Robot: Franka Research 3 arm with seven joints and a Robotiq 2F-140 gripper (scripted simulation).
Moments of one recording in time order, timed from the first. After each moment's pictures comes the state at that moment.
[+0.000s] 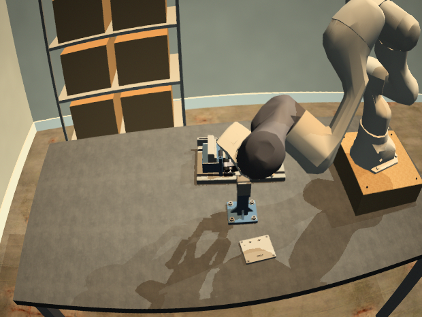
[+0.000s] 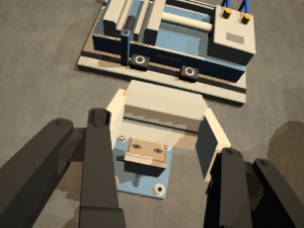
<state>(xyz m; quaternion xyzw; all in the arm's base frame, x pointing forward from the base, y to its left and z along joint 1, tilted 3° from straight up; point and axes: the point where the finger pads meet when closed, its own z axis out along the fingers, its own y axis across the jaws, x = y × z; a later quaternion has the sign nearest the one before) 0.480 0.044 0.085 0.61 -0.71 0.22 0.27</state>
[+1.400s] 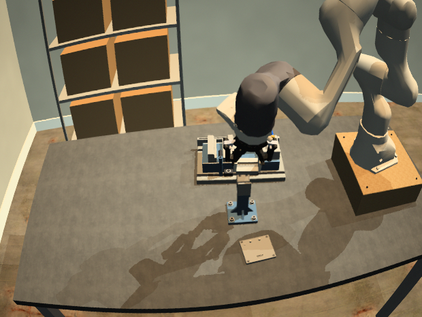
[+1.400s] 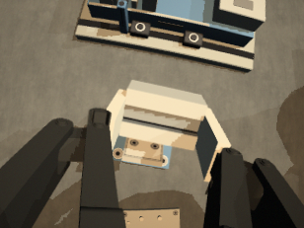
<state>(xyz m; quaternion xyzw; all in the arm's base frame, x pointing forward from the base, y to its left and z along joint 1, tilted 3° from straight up) 0.474 0.032 0.090 0.62 -0.76 0.13 0.17</state>
